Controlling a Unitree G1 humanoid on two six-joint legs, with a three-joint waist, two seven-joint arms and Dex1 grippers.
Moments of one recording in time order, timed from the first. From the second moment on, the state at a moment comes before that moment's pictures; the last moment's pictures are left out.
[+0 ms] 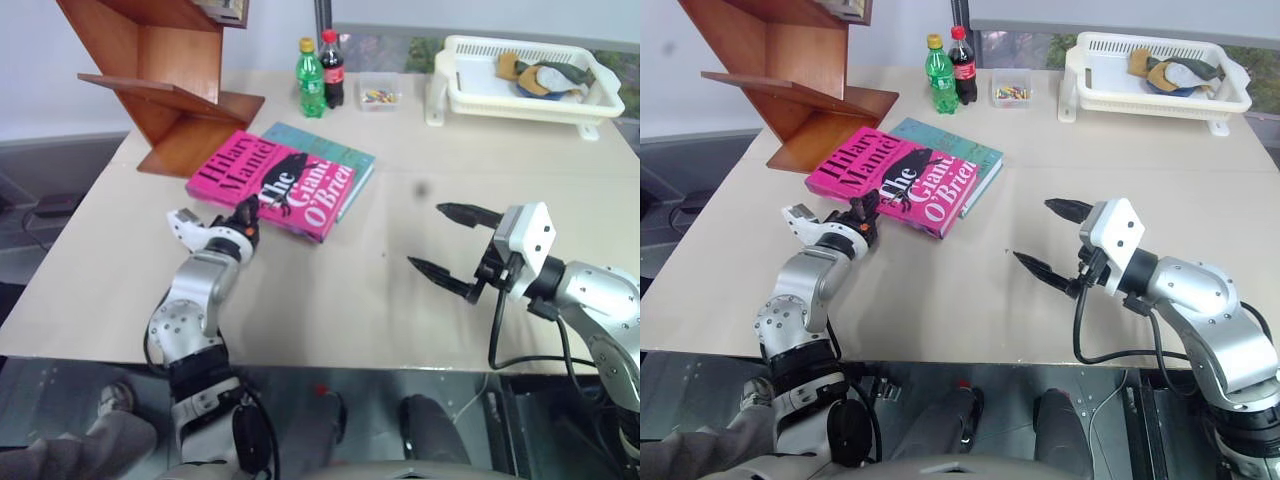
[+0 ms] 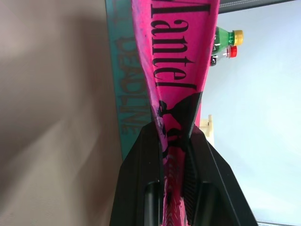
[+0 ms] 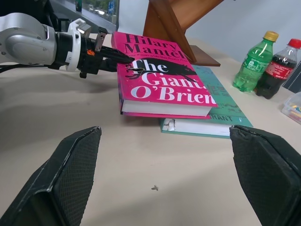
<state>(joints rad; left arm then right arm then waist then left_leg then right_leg) -0.43 0.11 0.56 -0.03 -1.46 0.67 0.38 -0.18 -0.65 -0.05 -0.63 0.48 0.45 0.71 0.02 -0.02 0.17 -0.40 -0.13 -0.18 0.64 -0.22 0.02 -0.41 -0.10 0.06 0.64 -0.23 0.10</state>
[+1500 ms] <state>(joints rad) -0.92 1.18 0.02 0.47 0.06 -0.53 -0.85 -0.38 -0.57 -0.08 -0.55 0.65 0.47 0.69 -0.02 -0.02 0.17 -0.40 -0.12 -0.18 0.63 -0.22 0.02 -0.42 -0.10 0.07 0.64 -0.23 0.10</state>
